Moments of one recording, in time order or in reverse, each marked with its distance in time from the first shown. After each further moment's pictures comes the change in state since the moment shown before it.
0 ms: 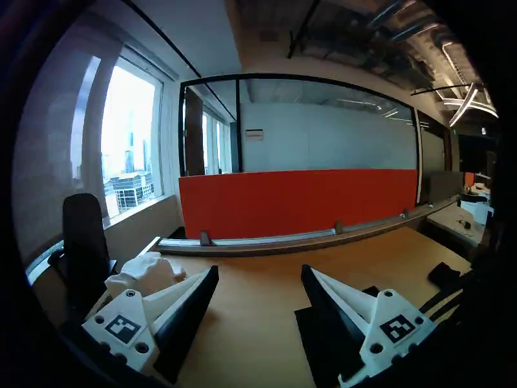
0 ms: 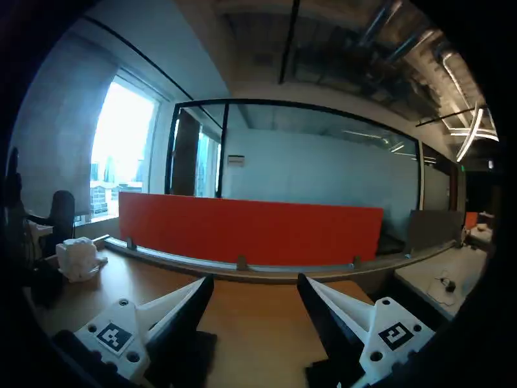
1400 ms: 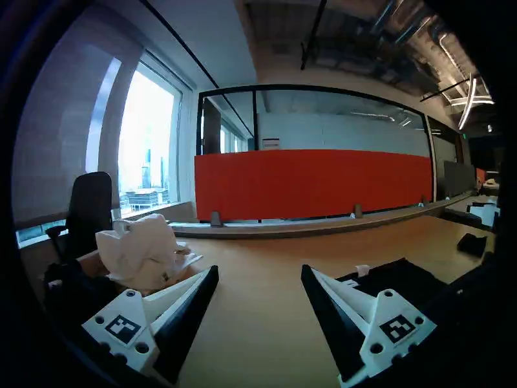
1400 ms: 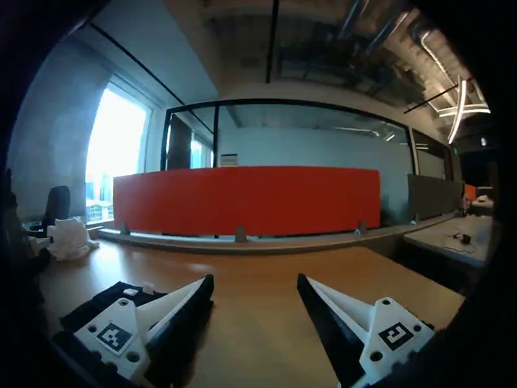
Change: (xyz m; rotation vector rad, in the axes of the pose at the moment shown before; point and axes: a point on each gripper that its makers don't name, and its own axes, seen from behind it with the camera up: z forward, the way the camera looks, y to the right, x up) left arm -0.148 -0.008 0.031 0.112 0.128 -0.029; right arm -0.163 -0.002 0.021 -0.033 0.057 0.082
